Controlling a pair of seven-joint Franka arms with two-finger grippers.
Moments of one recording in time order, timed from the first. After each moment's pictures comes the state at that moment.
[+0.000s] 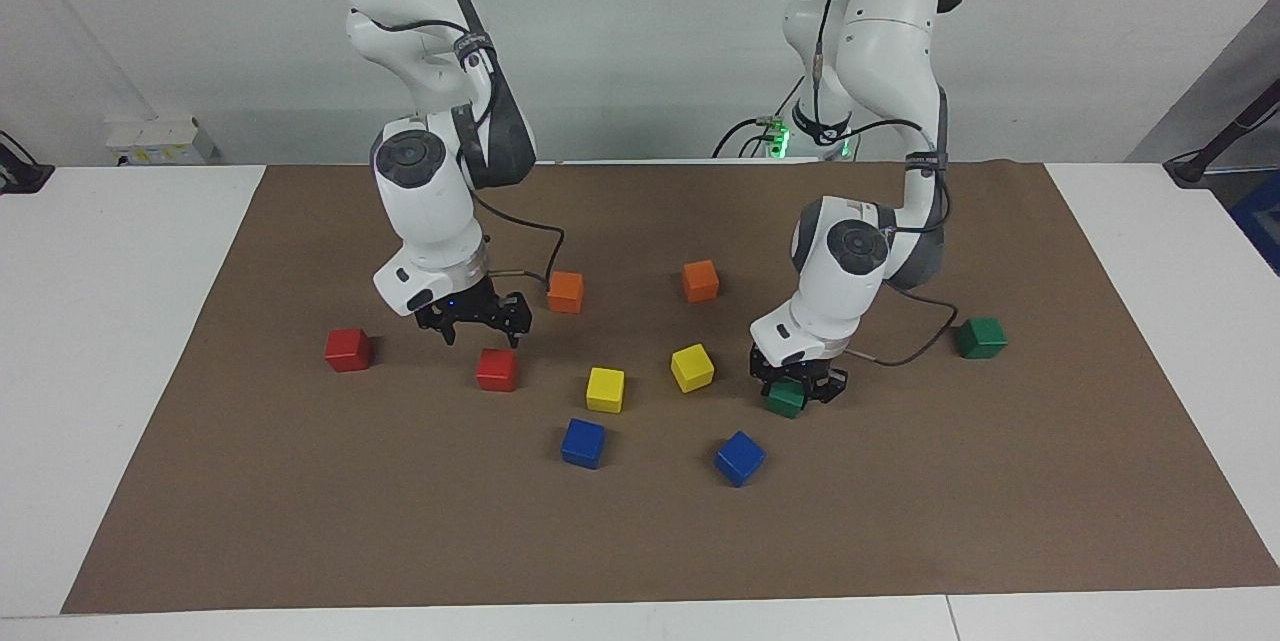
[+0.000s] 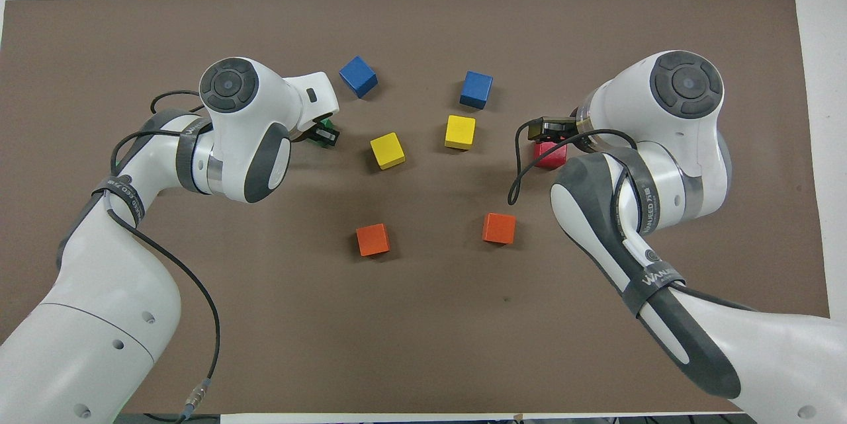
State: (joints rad) left arm -0.35 0.50 -0.02 -1.75 -0.04 2.36 0.16; right arm 0.26 0.27 -0.01 -1.87 0.02 2.21 0.37
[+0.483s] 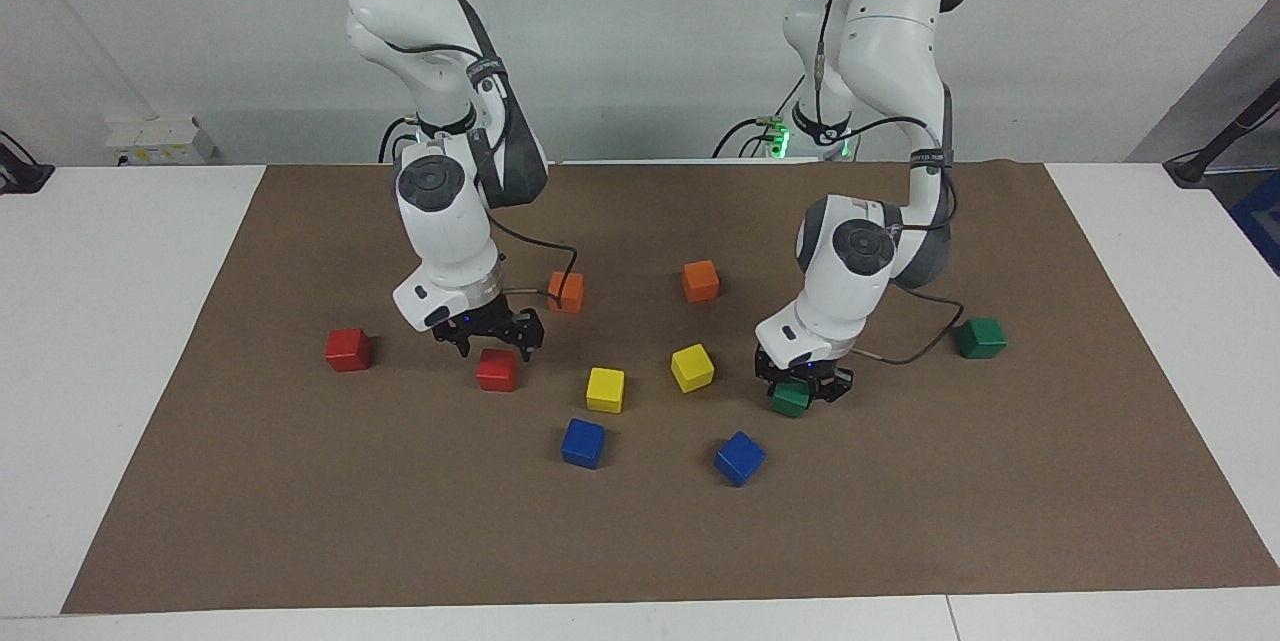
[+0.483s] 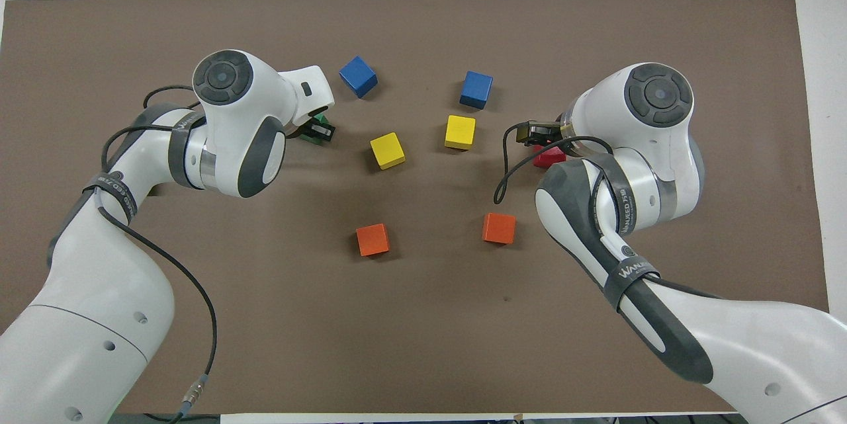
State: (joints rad) left arm -0.34 0.49 0.00 -1.70 -0.03 2.28 0.11; right arm 0.27 0.31 0.00 -1.91 0.02 2.30 0.40
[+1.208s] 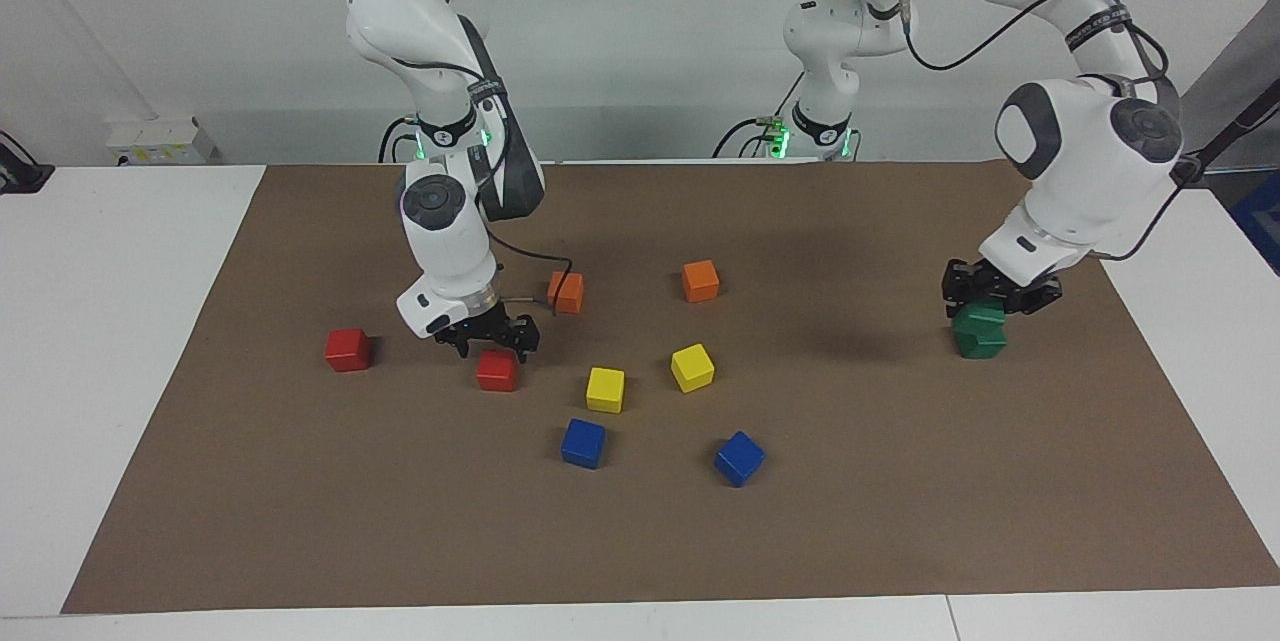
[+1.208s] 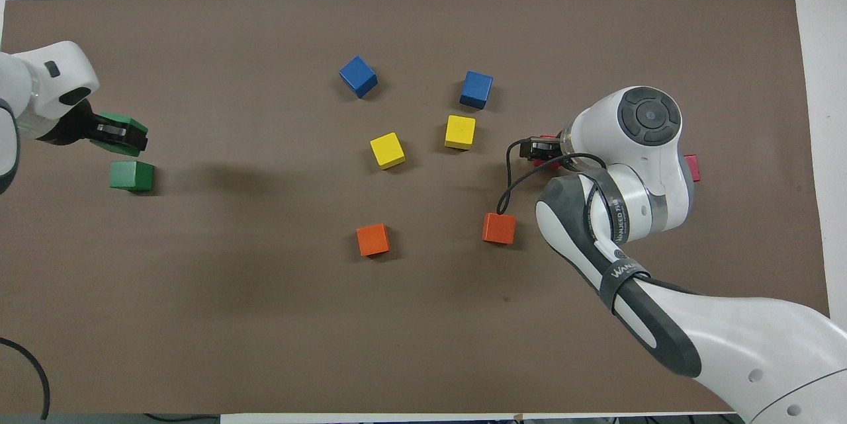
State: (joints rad) left arm 0.04 0.19 0.02 -1.77 -0.03 1.95 0.35; right arm 0.26 0.32 -0.01 -1.98 0.02 2.36 0.40
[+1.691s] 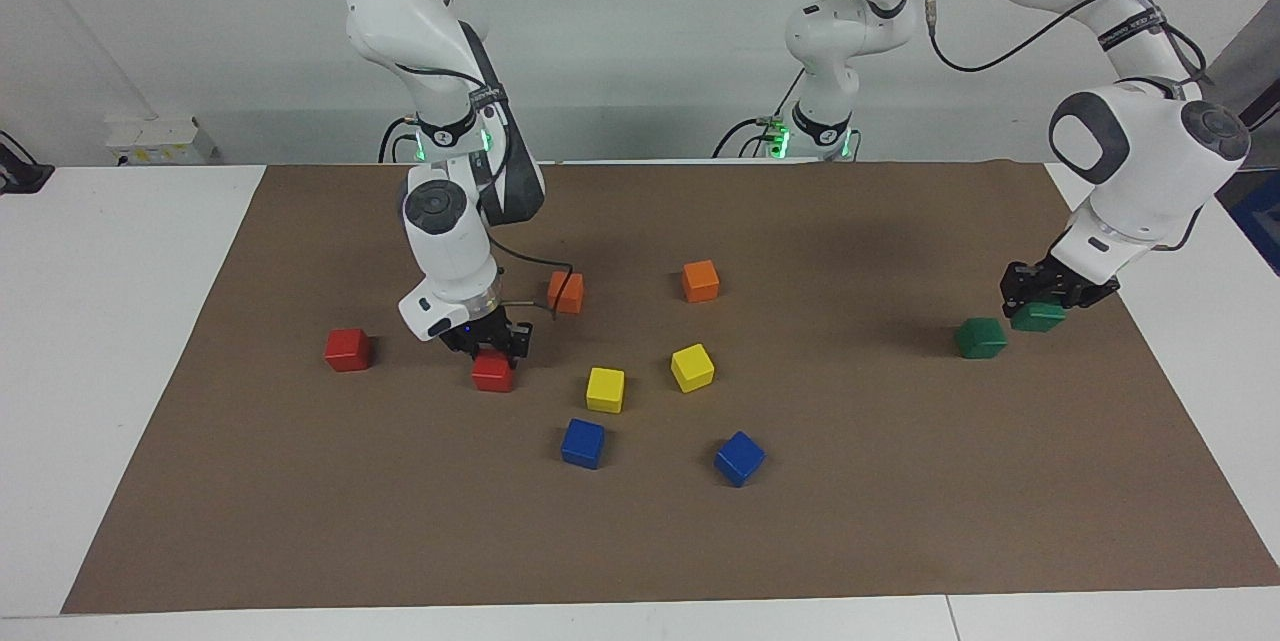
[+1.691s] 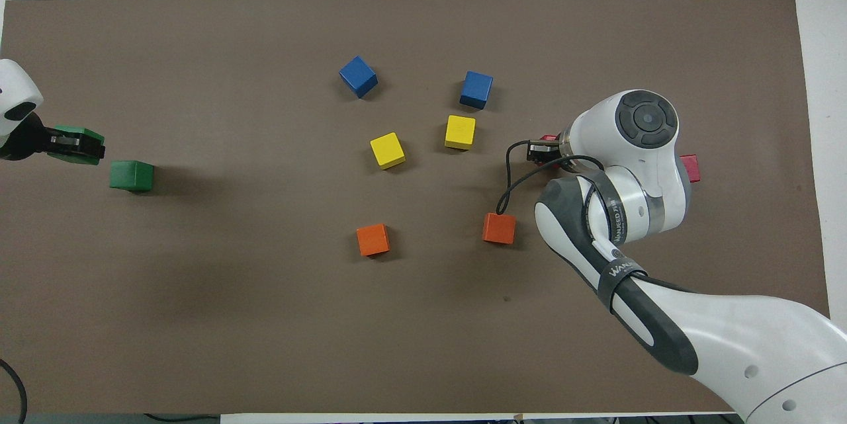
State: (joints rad) left arm 0.15 0.20 0.02 -1.85 -0.03 2.09 0.36; right arm 0.26 0.32 -0.01 -1.98 0.02 2.34 0.40
